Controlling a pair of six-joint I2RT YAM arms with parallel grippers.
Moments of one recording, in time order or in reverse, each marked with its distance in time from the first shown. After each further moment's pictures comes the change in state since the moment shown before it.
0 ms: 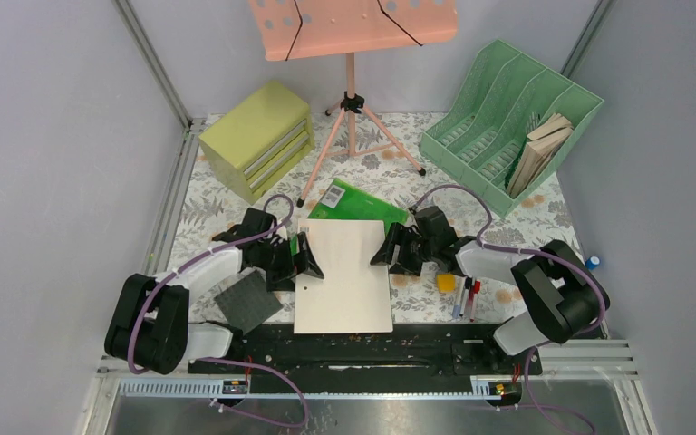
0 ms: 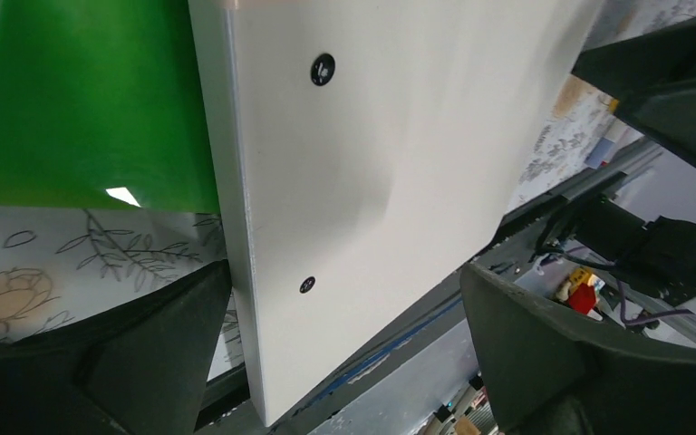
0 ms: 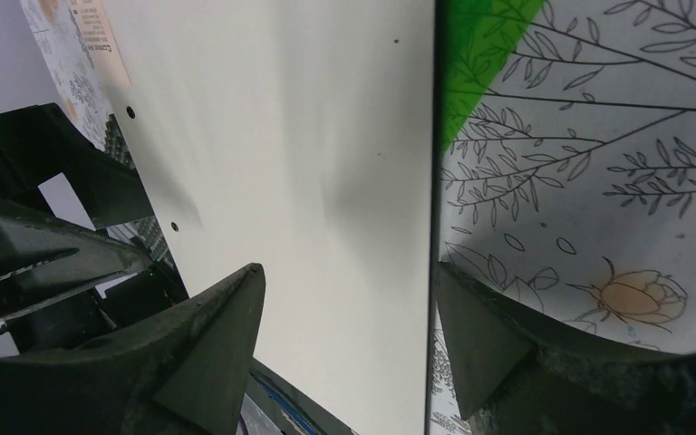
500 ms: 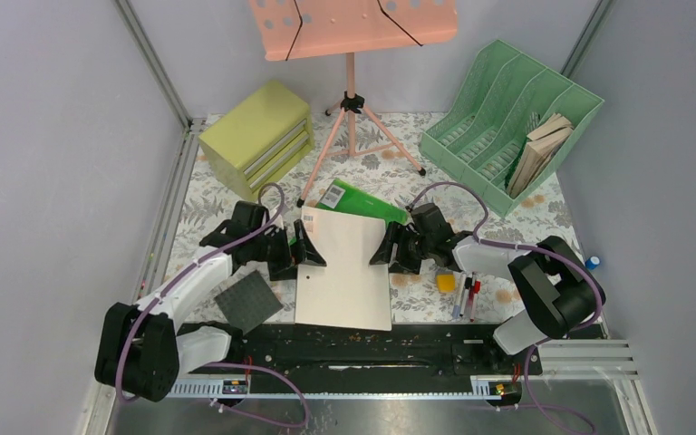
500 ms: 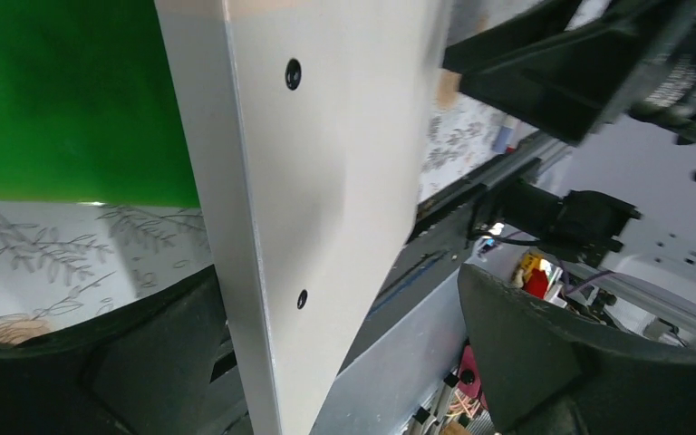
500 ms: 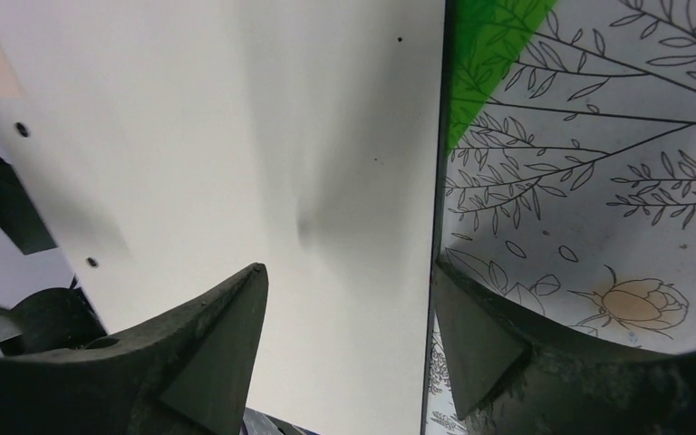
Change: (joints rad) left arm 0.008 -0.136 0.029 -0.011 0.086 -0.041; right arm 0.013 0.040 0.061 -0.071 0.002 -0.020
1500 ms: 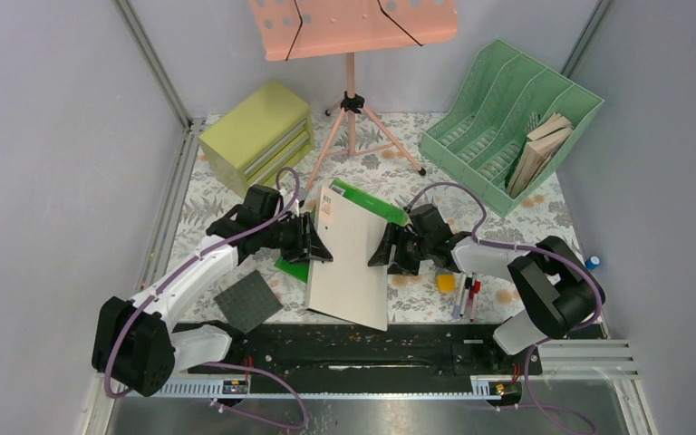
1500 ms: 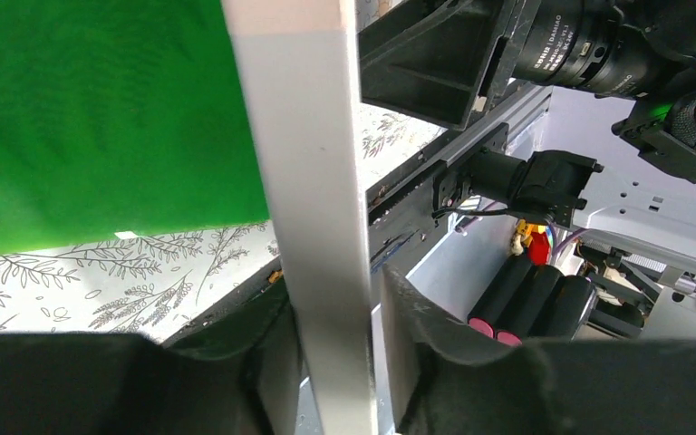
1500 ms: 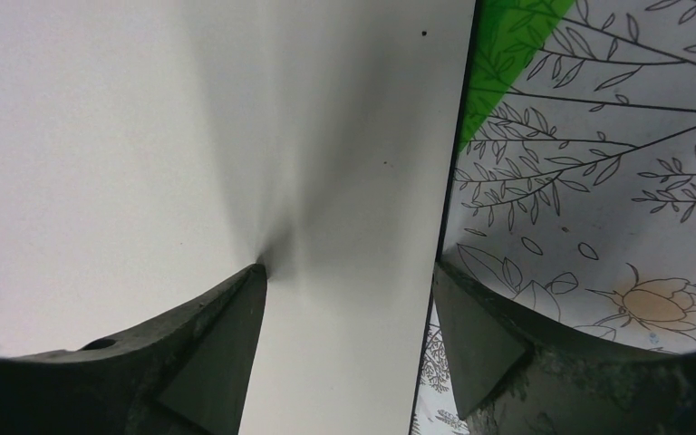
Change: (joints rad) left arm -0.129 0.016 0.185 -0.028 0.029 -0.024; right arm 0.014 0.000 0.000 0.002 -0.001 0.000
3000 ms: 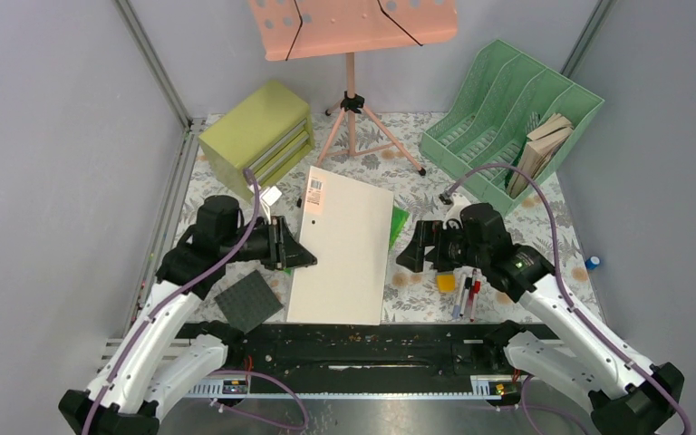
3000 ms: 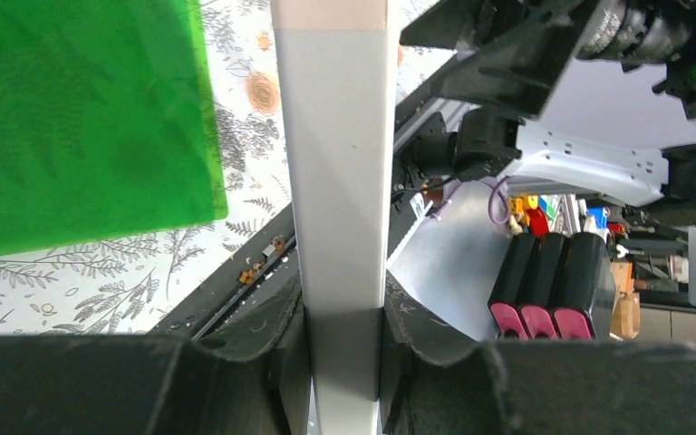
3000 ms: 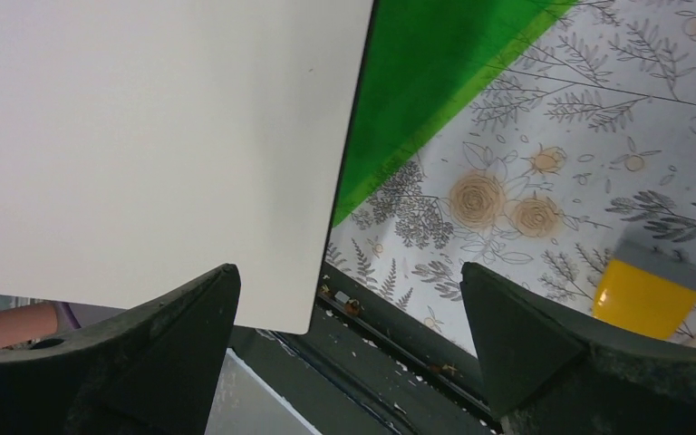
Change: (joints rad) left arm 0.039 -0.374 0.048 -0.130 0.066 0.102; right arm -0.008 -0.688 0.116 -0.573 0.108 -0.296
